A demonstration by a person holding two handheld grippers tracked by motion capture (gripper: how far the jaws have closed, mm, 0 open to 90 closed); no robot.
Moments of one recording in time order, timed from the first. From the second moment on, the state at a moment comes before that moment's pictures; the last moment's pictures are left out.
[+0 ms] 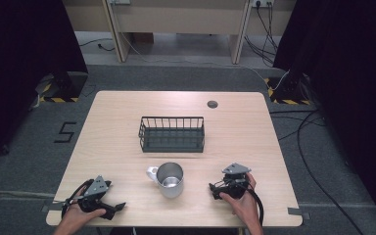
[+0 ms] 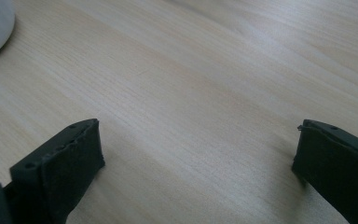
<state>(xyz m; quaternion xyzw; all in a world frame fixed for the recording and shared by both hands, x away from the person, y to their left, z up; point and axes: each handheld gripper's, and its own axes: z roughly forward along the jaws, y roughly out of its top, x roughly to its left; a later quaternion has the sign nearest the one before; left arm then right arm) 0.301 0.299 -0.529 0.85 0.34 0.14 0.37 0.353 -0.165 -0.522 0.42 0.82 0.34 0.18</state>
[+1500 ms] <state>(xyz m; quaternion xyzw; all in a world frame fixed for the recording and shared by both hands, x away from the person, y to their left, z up) 0.302 0.299 -0.529 0.85 0.34 0.14 0.37 0.311 -0.108 -0.482 0.30 0.79 0.50 0.17</state>
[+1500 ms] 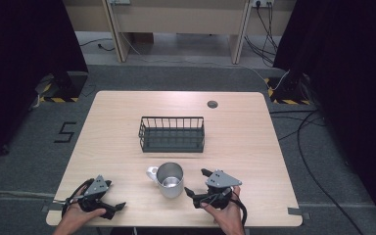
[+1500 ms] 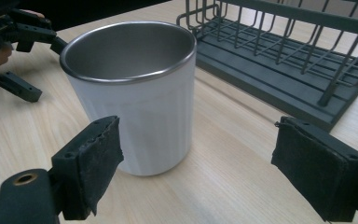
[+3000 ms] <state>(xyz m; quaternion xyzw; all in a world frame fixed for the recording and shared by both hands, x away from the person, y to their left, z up) 0.302 0.299 -0.529 0.85 0.34 0.14 0.37 0.317 -0.060 -0.480 0.25 0.78 0.55 0.15</state>
